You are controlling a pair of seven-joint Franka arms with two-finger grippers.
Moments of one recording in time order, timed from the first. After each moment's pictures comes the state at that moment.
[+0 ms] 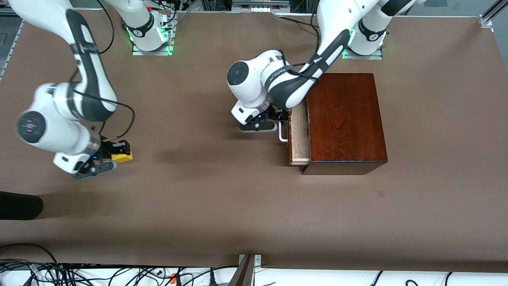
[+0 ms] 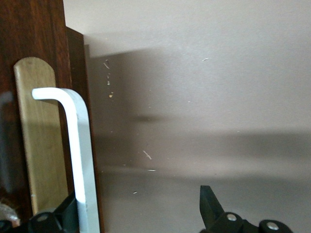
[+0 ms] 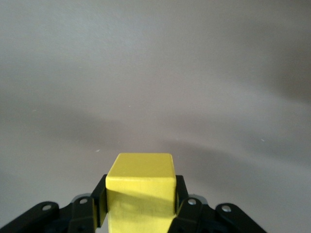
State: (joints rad) left arm -0.54 0.75 -0.41 -1.39 0.46 1.82 -1.01; right arm 0.15 0.40 -0.09 -1.67 0.07 1.99 -0.26
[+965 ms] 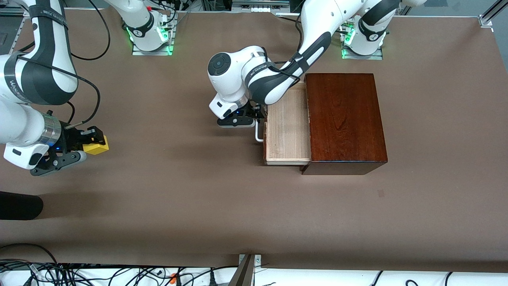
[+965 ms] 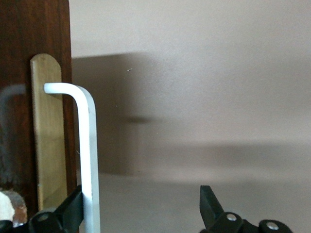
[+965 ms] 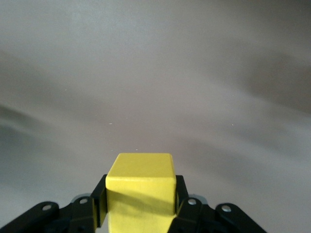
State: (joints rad) left arm -0.63 0.86 -0.42 -1.17 0.45 1.85 -1.07; right arm 0.14 0.39 -0.12 -1.43 0.07 1.69 -0.35
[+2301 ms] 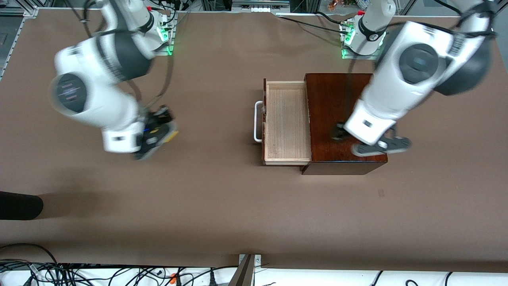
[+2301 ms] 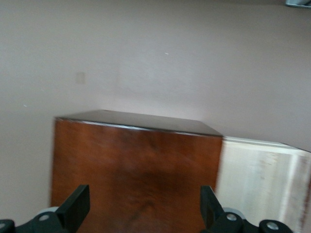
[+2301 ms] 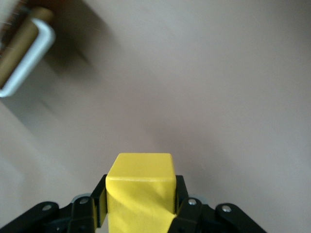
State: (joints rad) left arm 0.04 0.36 -0.42 -1.41 0.15 1.73 -0.51; right arm 0.28 0.40 0.19 -1.43 0.06 1.75 -0.41
